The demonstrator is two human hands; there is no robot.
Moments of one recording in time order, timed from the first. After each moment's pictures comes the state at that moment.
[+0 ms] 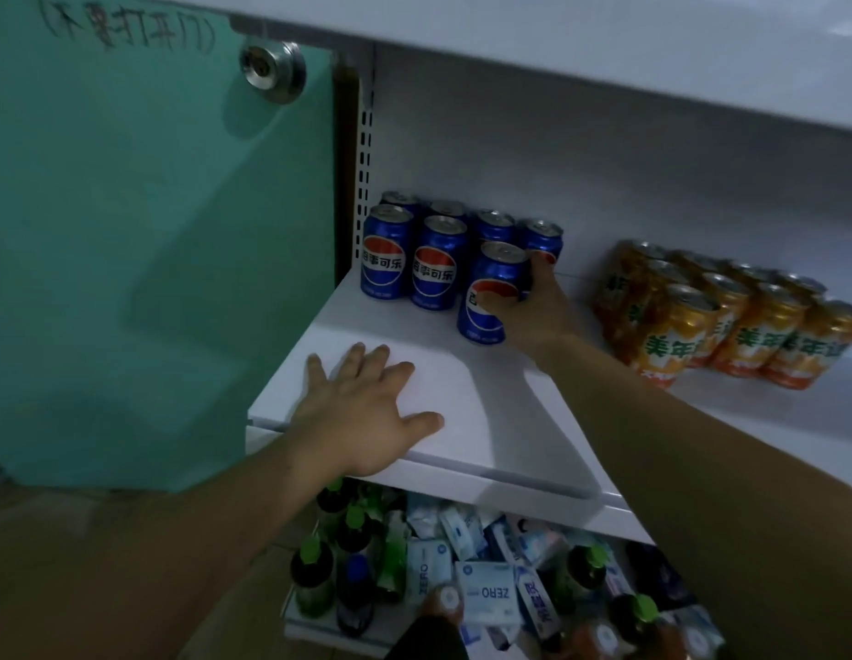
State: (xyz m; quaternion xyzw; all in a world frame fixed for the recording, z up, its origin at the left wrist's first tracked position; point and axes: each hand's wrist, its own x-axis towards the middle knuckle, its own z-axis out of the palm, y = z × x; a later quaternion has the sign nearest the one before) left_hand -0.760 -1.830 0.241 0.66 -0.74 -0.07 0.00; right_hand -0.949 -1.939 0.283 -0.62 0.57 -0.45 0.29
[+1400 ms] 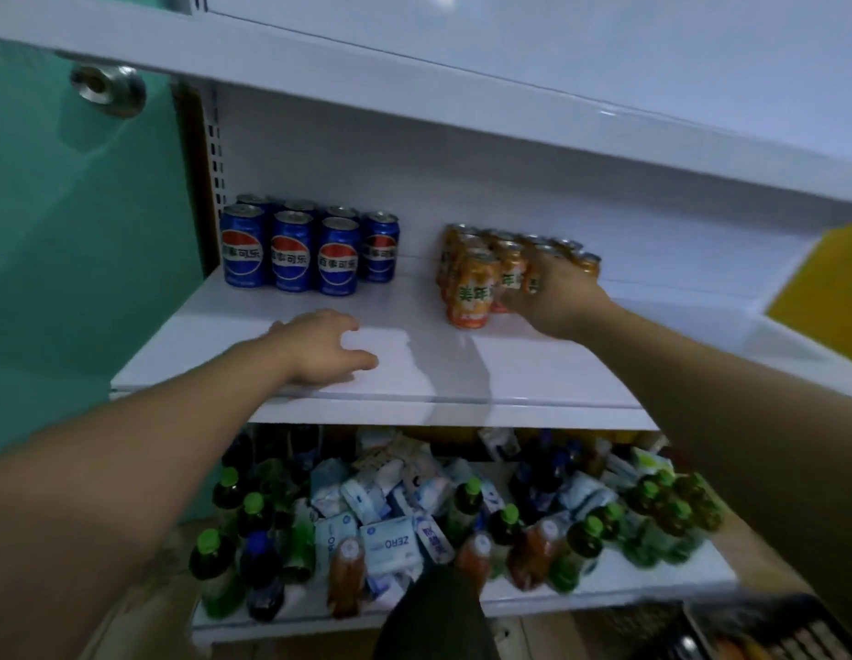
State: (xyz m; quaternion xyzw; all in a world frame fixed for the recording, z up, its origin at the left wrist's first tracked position) left_hand -0.819 -1.824 0.281 0.61 -0.77 -0.16 0.05; right_hand -1.090 -1.792 0.360 -0.71 0.68 -0.19 0.00
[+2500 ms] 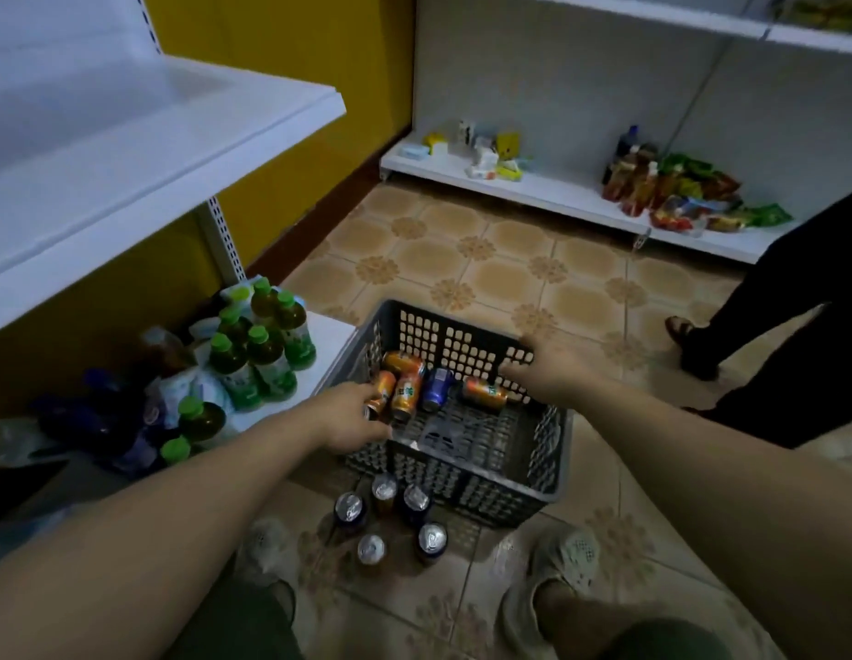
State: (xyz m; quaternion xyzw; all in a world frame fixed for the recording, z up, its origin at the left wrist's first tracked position) left_hand -1.385 -1.609 0.089 0.09 -0.94 -0.22 -0.25; right_hand -1.492 -1.371 0.120 -0.08 0.97 -0.15 0.20
